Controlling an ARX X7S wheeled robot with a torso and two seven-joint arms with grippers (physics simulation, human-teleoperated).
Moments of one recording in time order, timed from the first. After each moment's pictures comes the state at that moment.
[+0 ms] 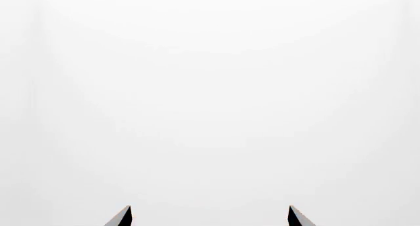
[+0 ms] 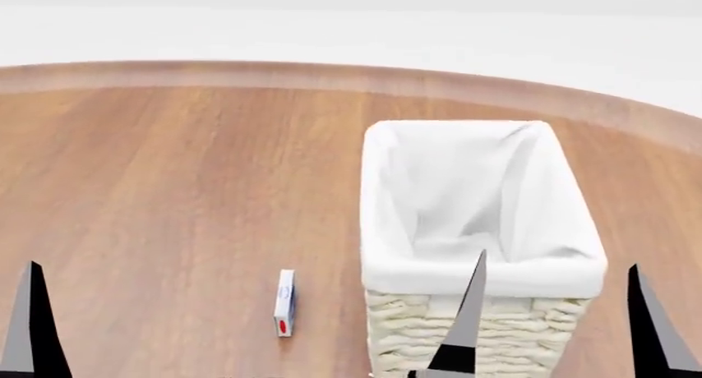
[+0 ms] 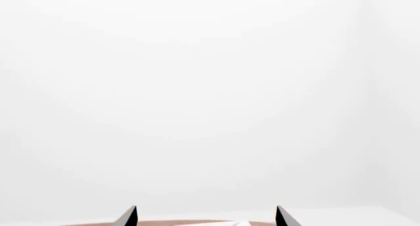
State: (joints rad) left arm 0.11 -0.32 0.16 1.03 -0.19 -0.40 -0.37; right arm -0.05 0.27 -0.06 -0.96 0.24 0.46 0.36
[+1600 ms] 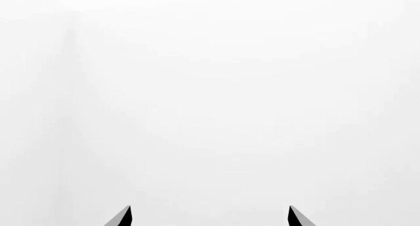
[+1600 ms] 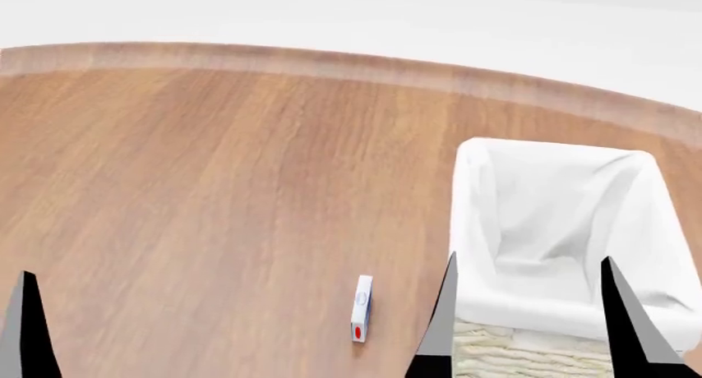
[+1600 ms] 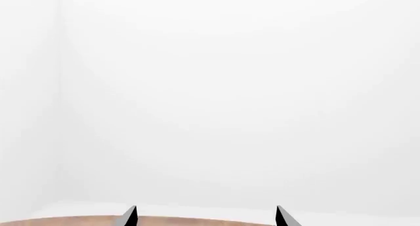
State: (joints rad) left arm 0.13 -0.41 0.22 1.03 -0.20 -0.28 -0.44; right arm -0.04 0.36 -0.11 -0.99 0.33 0.45 0.41
